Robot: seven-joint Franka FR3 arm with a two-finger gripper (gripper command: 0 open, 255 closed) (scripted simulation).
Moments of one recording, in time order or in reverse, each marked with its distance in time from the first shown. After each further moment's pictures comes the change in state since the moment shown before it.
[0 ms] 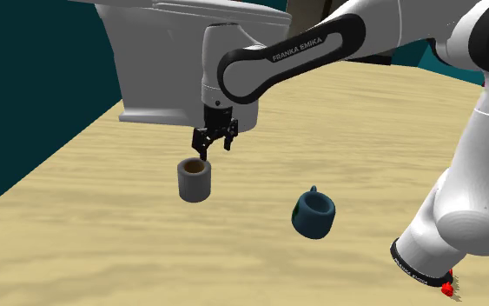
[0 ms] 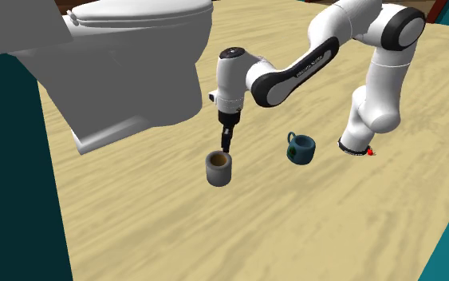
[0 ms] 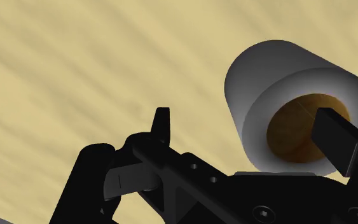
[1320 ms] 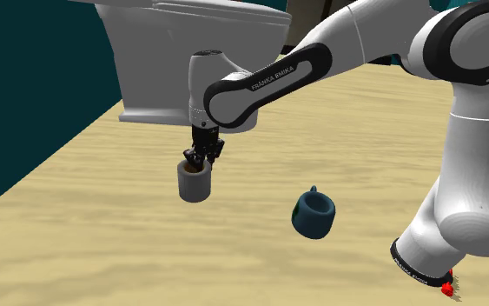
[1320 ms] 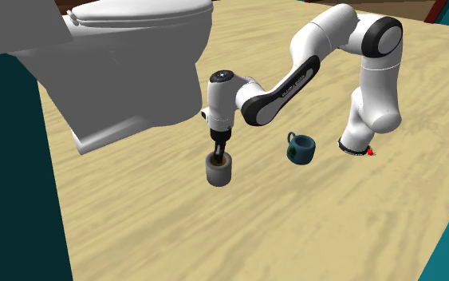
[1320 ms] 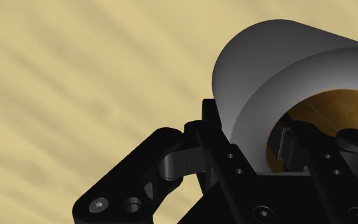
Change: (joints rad) arm 0.037 0.163 -0.010 0.060 -0.074 0.092 0.060
